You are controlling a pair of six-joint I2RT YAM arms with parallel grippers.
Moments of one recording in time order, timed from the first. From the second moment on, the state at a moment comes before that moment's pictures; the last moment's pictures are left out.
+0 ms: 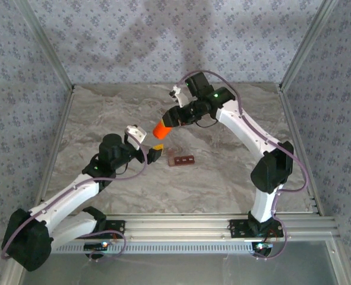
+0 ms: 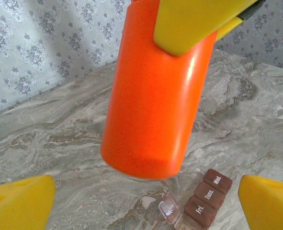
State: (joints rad) left arm -0.56 0.99 0.55 0.20 0.22 0.08; right arm 0.59 1.82 1.85 -0.96 -0.62 0.23
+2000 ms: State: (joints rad) left arm -0.54 1.15 0.57 0.33 0.32 0.04; right arm 0.66 1.86 1.83 -0.90 -0.66 0.29
